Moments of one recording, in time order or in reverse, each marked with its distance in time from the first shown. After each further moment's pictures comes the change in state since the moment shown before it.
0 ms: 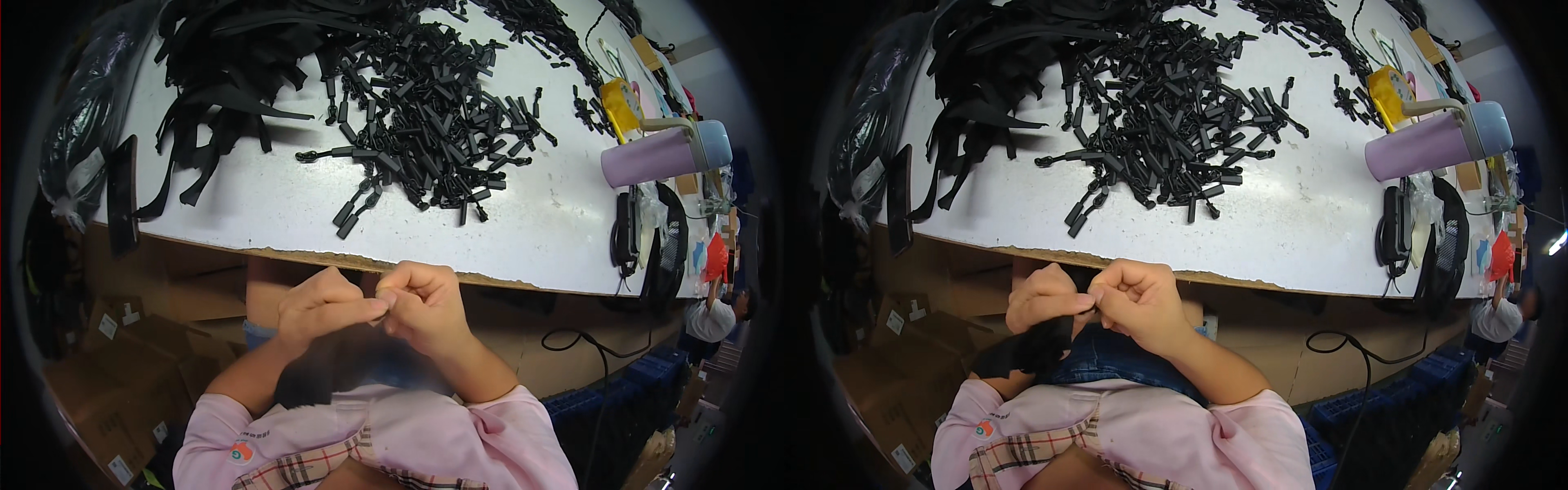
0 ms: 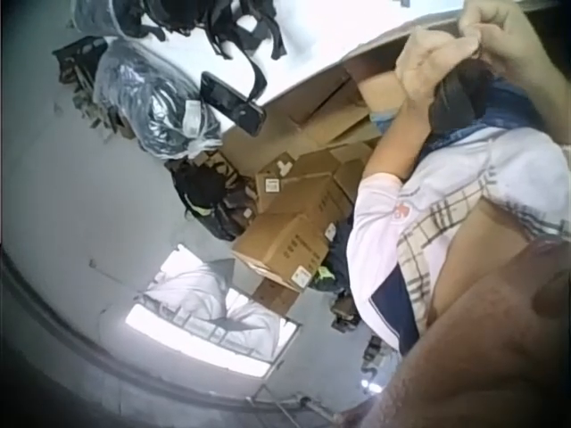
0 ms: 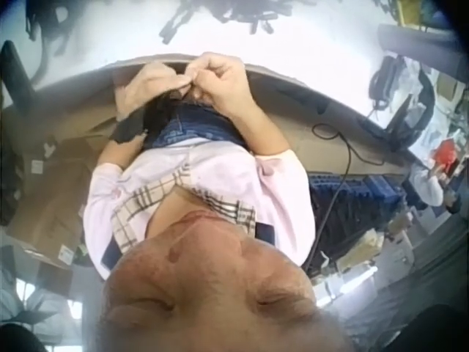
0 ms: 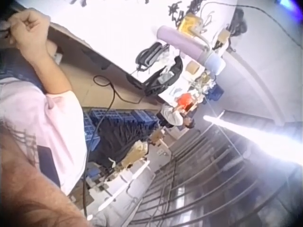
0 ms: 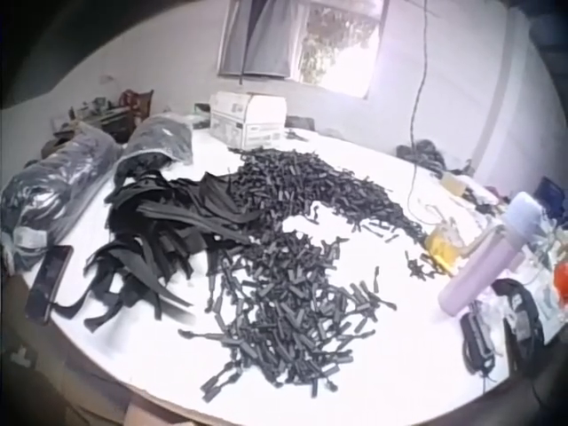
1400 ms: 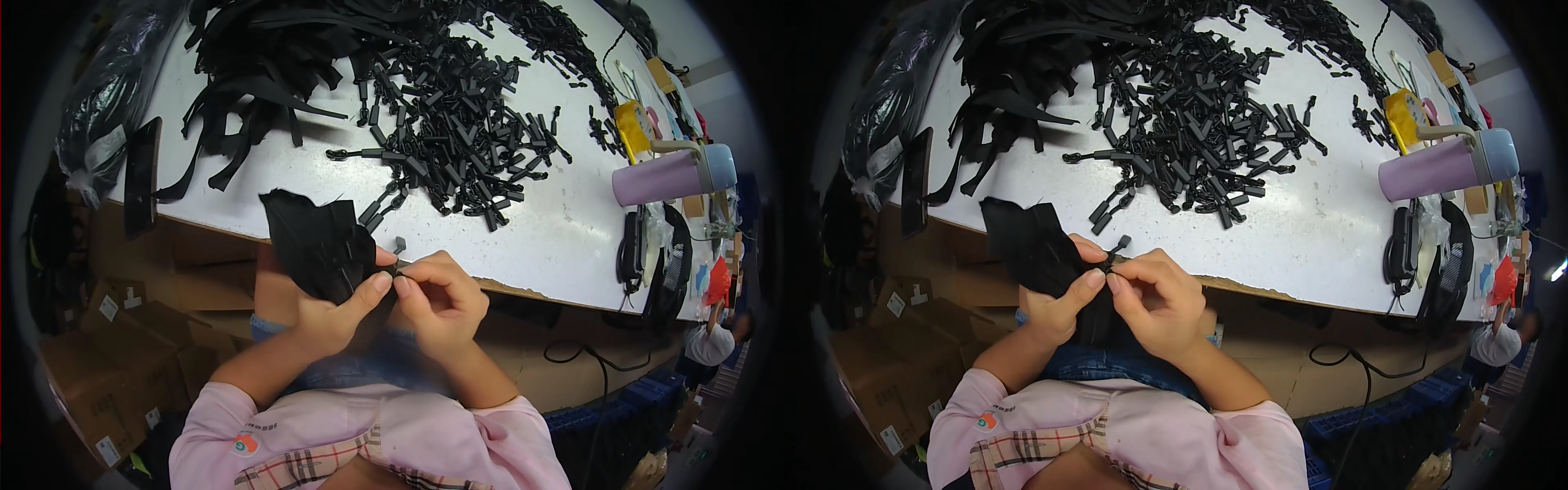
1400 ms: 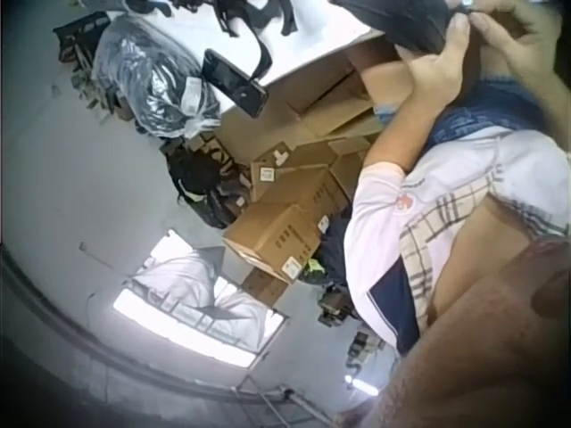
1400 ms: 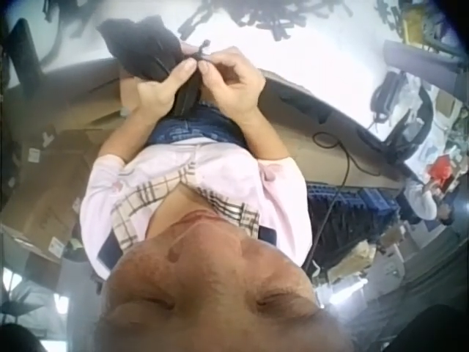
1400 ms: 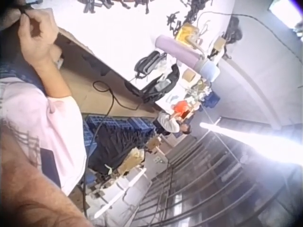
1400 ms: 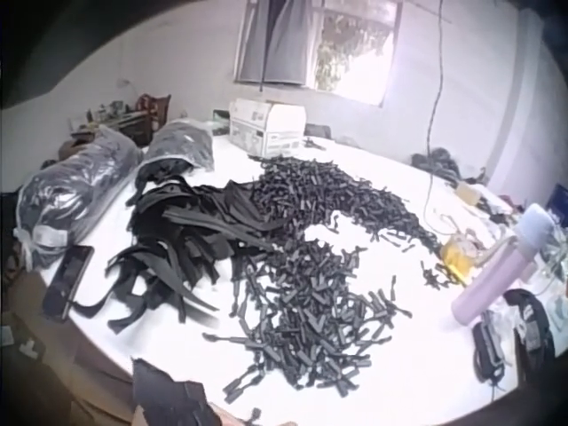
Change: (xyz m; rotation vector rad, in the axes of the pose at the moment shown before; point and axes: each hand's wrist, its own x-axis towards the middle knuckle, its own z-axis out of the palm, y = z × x) left_hand 0.009 0.017 0.008 -0.338 0.313 -0.575; right_hand 0.008 0.008 0.011 -0.598 0.171 -0.703
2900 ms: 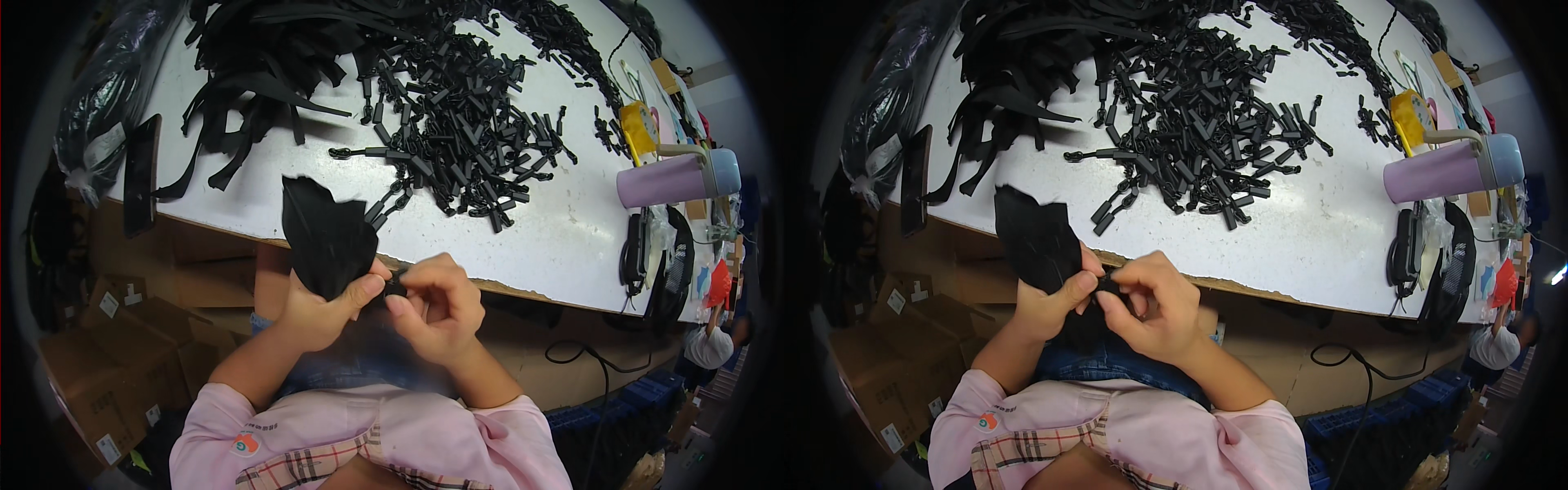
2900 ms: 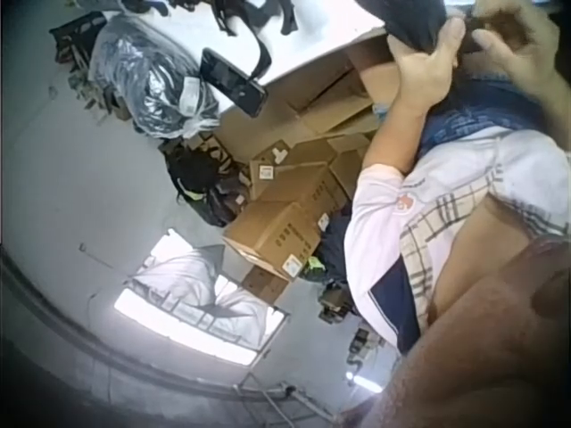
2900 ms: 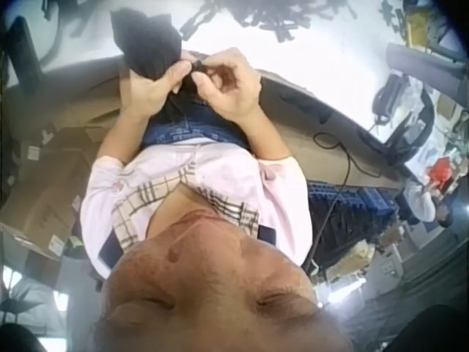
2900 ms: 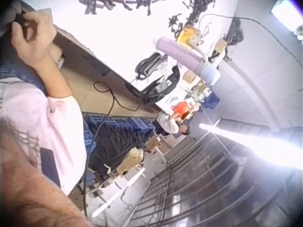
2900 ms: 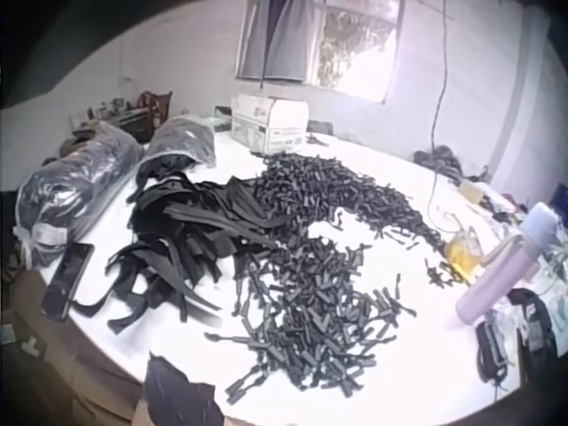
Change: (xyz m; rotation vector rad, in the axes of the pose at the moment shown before) left_hand 0.002 0.002 -0.014 -0.118 -0.112 -0.257; right_hand 0.003 0.003 0.000 -0.038 -0.117 -0.095
